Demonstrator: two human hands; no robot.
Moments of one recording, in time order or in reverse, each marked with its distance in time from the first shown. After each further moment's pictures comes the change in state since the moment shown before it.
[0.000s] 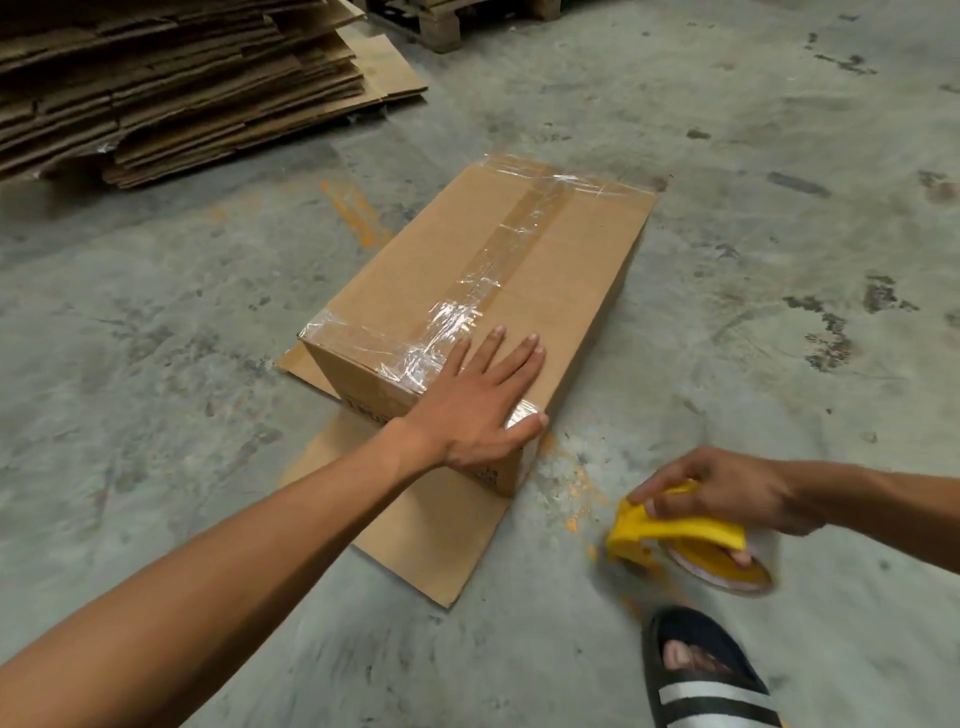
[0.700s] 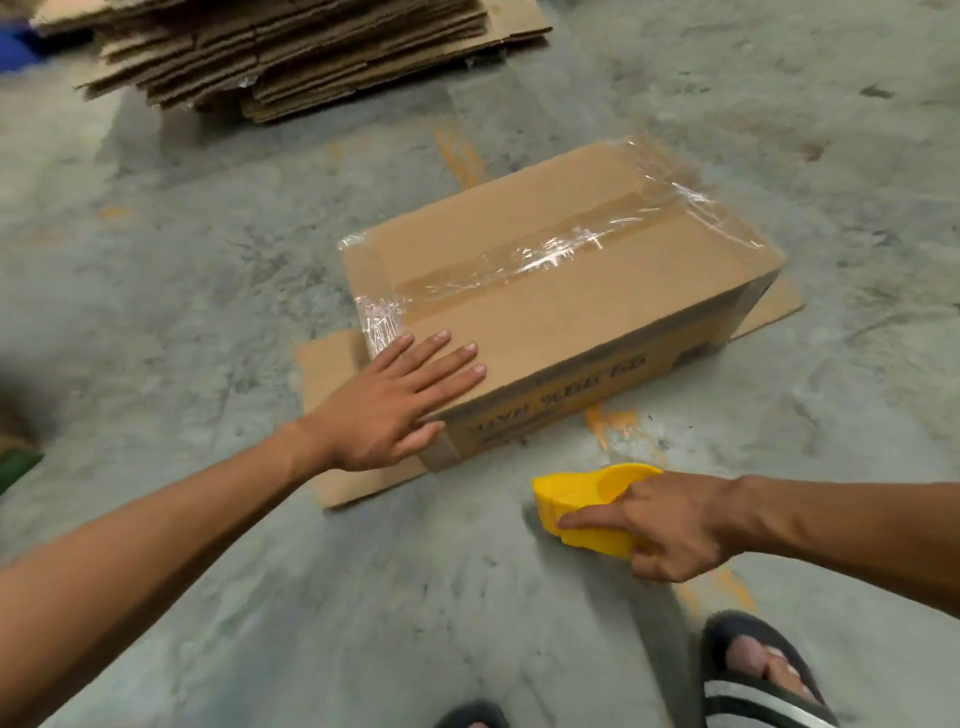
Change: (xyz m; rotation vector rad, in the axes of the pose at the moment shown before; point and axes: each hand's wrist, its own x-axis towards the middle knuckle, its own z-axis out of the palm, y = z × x) left_hand -0.151 -0.085 0.014 0.171 -0.021 -0.028; right_hand 0.067 -0.039 0.074 -1.252 -0.308 -0.532
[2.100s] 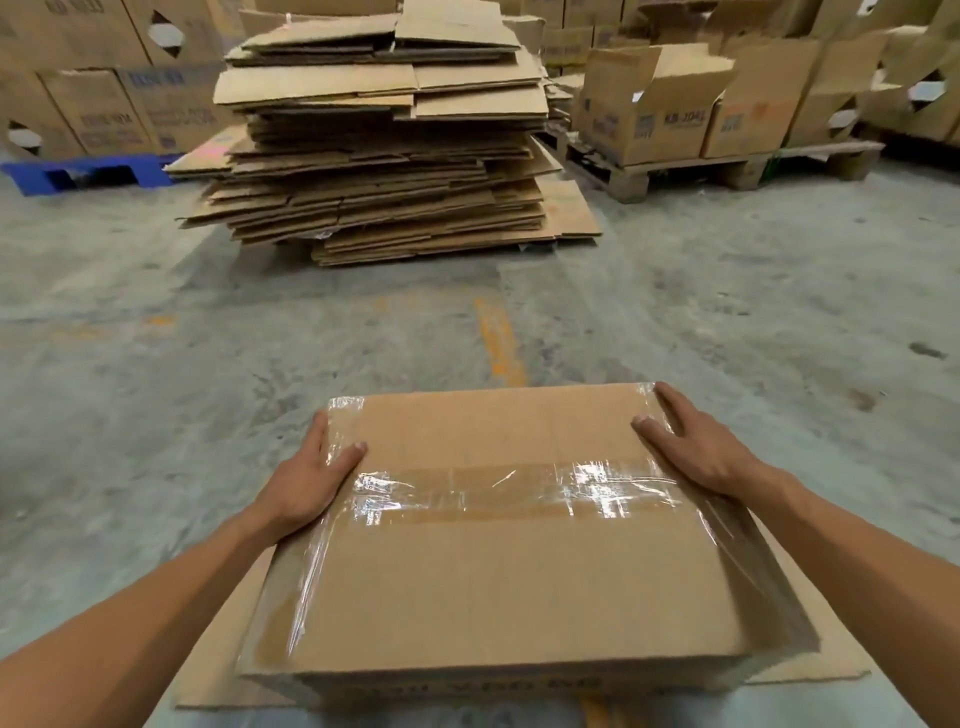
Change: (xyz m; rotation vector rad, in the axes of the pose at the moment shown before) left_hand 0.064 -0.135 0.000 -0.943 0.323 -1.178; right_hand 0.064 0.244 -0.204 0.593 0.884 0.551
